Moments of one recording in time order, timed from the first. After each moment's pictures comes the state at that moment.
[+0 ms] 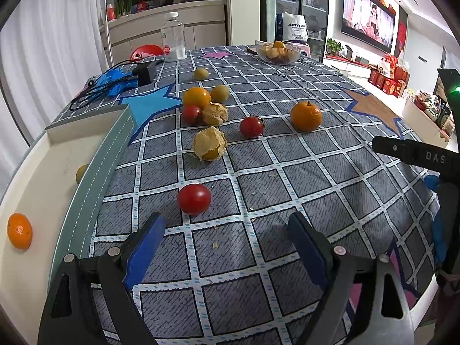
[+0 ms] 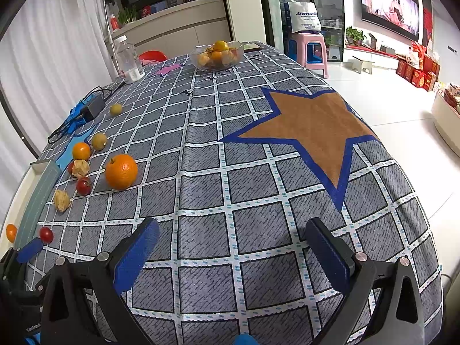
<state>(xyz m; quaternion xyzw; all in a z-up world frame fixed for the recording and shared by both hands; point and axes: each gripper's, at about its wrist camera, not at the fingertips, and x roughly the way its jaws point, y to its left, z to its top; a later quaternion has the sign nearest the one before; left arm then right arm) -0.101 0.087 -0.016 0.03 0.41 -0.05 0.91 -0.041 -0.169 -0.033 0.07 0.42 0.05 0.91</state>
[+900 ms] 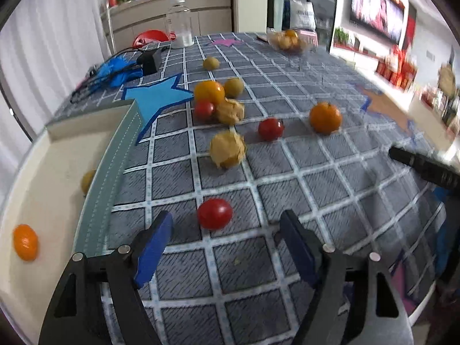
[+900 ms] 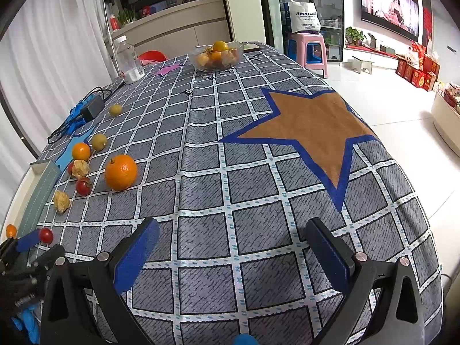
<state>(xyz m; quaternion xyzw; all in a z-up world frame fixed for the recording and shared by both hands) -0.075 0.102 -0.014 0.01 0.45 -0.03 0.89 -0.040 -0.169 -0.032 0.07 0.42 0.05 0.91</state>
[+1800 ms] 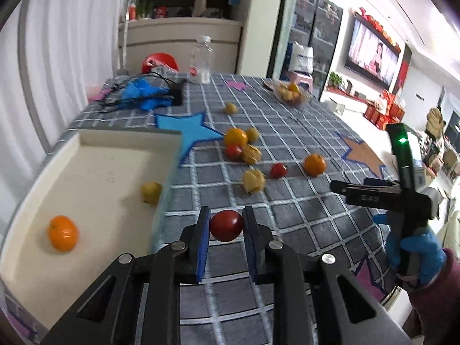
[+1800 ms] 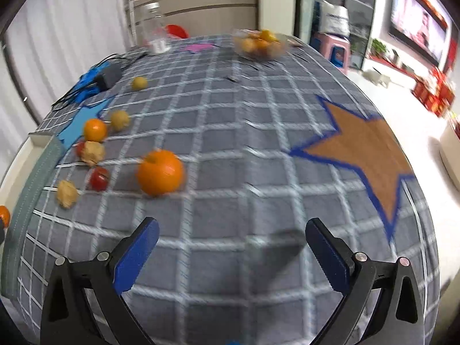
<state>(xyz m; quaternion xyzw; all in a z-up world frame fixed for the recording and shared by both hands) -0.128 0.163 0.043 -0.05 0.37 -0.05 0.93 -0.006 -0.099 -0.026 -0.01 0.44 0.08 0.89</state>
